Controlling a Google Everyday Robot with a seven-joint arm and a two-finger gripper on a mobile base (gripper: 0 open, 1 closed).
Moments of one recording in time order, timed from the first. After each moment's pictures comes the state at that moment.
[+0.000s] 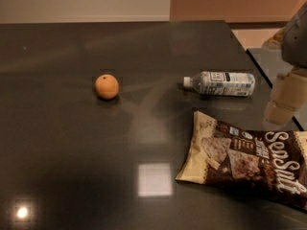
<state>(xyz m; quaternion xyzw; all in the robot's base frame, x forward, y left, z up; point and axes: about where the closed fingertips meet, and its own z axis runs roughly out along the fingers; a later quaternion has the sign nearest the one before) 0.438 -0.217 0.976 -0.60 0.78 -0.03 0.16</state>
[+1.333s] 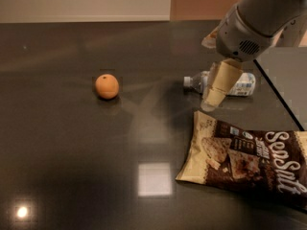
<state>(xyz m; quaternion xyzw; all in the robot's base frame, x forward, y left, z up) 0.506 -0.124 0.950 -0.65 0.73 0.05 0.21</state>
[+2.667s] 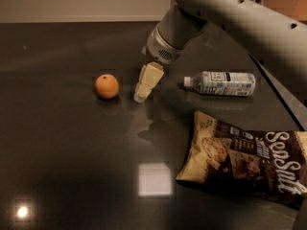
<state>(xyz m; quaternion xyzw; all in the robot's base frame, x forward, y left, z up) 0.606 0.022 0.880 -0.66 0.70 0.14 0.25</state>
